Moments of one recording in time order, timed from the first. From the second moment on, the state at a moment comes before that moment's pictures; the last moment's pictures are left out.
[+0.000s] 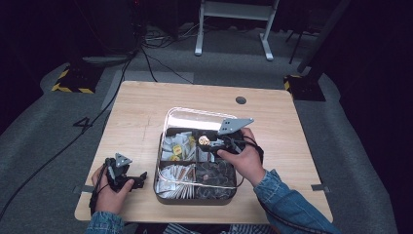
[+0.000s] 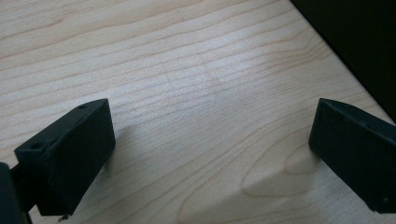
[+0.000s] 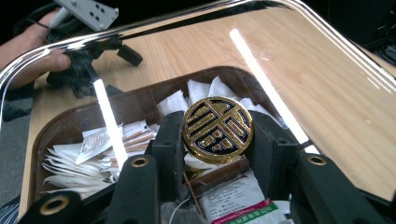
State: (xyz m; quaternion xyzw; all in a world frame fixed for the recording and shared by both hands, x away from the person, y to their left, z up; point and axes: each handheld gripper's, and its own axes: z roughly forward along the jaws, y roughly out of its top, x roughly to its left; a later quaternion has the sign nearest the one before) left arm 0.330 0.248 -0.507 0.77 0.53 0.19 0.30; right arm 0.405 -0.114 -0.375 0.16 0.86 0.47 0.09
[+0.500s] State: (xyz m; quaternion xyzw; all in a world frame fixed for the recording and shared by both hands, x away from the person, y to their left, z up) left arm 0.330 0.248 -0.507 0.77 0.53 0.19 0.30; right arm 0.415 -0.145 -0.365 0.19 0.86 0.47 0.11
